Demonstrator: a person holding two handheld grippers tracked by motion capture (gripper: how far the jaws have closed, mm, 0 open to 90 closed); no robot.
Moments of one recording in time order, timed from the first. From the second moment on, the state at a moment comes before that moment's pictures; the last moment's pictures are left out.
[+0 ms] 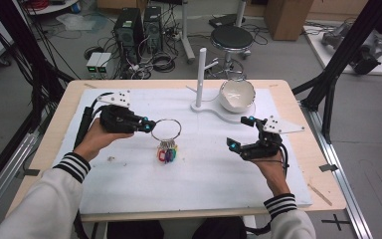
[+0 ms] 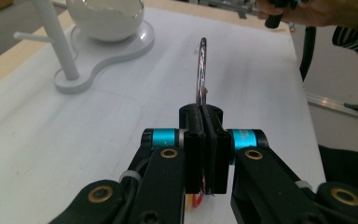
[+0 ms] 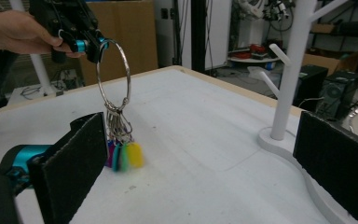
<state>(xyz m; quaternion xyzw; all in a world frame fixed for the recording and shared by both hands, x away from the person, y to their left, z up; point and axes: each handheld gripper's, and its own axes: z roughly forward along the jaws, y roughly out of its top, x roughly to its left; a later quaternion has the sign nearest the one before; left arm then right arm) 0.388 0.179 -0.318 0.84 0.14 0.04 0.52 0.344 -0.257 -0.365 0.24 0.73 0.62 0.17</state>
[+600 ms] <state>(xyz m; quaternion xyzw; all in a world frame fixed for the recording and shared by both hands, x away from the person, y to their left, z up) 0.382 0.163 -0.323 0.81 0.11 0.04 0.57 0.368 -0.207 -0.334 0.18 0.76 0.61 0.11</state>
